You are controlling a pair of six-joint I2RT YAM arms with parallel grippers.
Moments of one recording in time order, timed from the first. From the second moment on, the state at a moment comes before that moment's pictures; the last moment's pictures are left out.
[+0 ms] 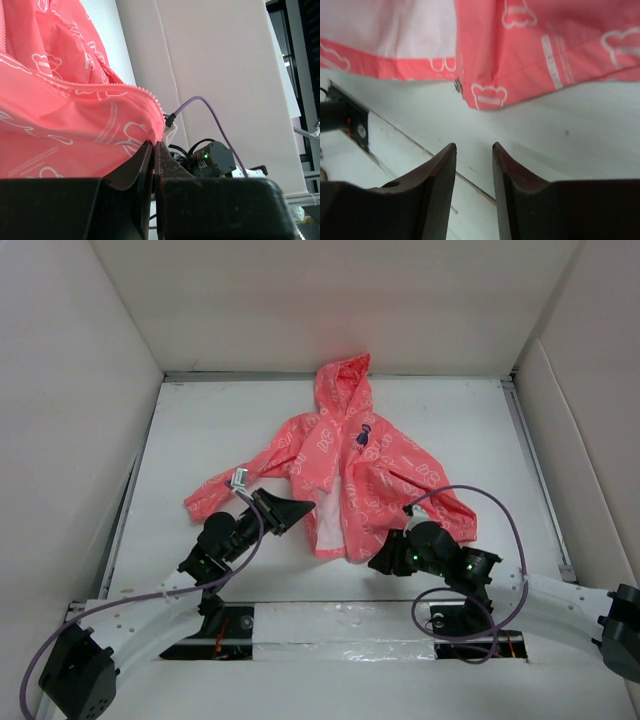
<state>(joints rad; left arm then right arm) -0.66 0.68 0.20 0.51 0.16 -1.25 0.91 0.80 0.28 -0.11 0.00 0.91</state>
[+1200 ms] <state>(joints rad) -0.65 0.68 0.14 0.53 0.19 -1.23 1.14 1.15 0.19 0.42 0.35 1.23</state>
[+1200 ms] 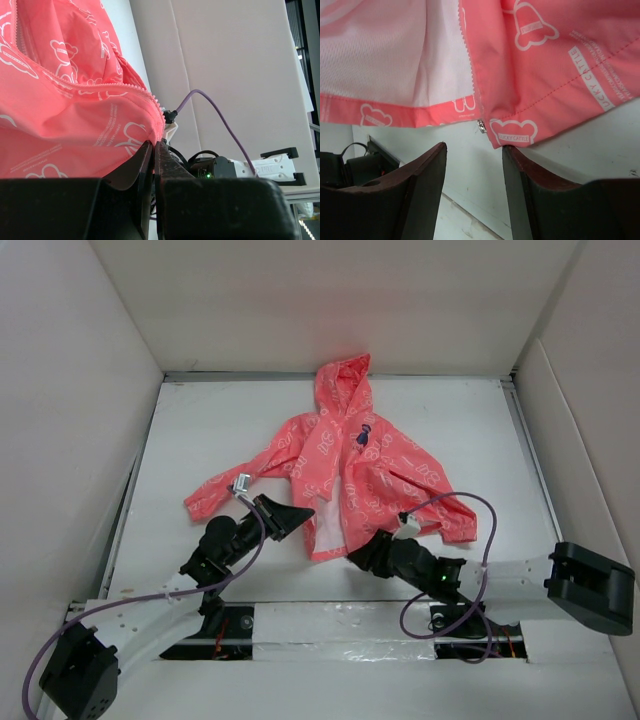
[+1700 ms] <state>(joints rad) -0.65 0.70 0.14 0.54 0.19 -1.23 1.14 1.27 0.19 0.51 0.36 1.25</state>
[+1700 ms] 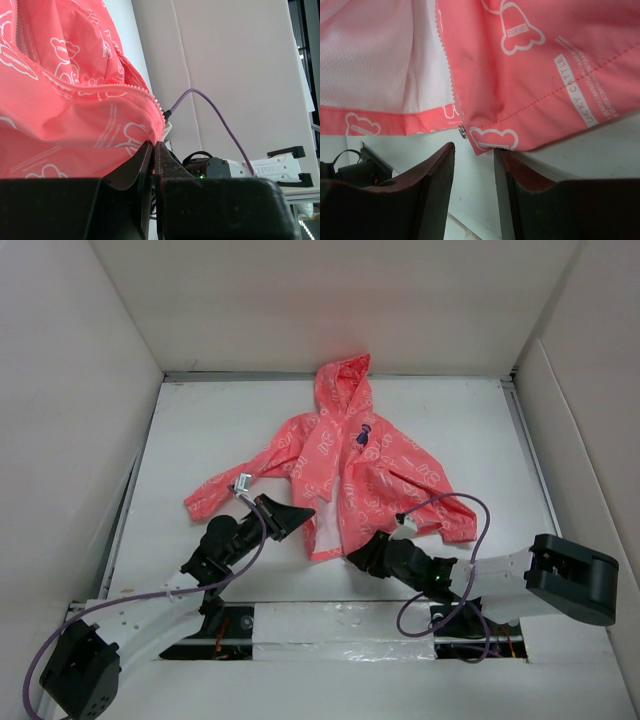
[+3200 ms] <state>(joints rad) -0.68 0.82 0.11 0.61 0.16 -1.21 1.14 1.10 0.21 0.55 0.39 1.07</state>
